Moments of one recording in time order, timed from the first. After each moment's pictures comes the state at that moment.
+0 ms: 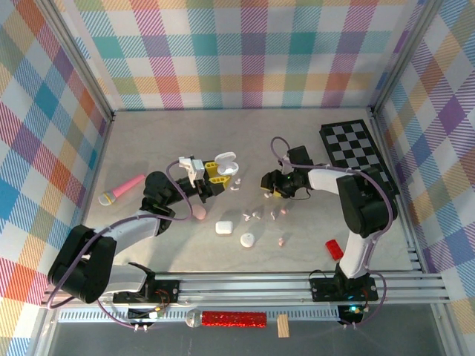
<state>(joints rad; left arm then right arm) -0.40 1.31 0.49 1.02 0.79 -0.14 0.36 1.84 0.99 -0.21 -0.56 0.63</state>
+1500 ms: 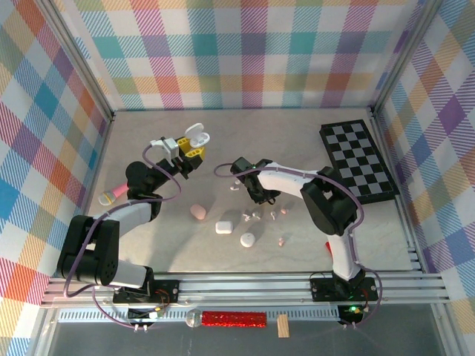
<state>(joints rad) -0.15 1.41 0.57 1.18 0.74 -0.19 0.77 2.05 1.43 -0.87 0.45 0.34</state>
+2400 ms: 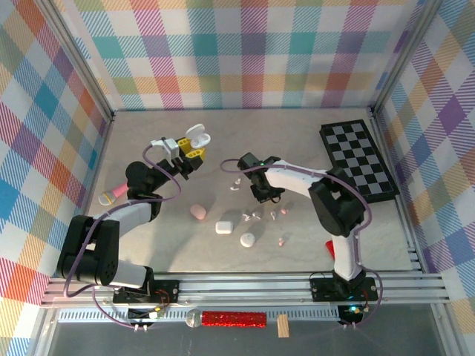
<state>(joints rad) -0.15 1.41 0.57 1.18 0.76 -0.20 0.70 1.95 1.35 -0.82 0.30 0.34</state>
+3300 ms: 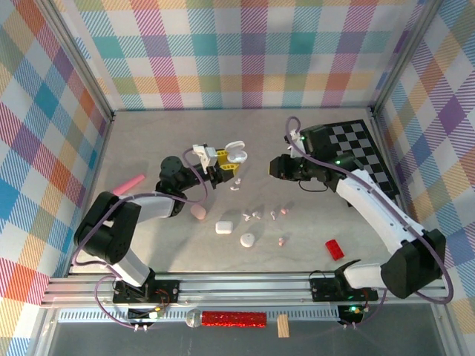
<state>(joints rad) -0.42 1.62 0.68 1.10 0.79 -0.08 0.45 1.31 1.20 -0.67 -0.44 0.50</state>
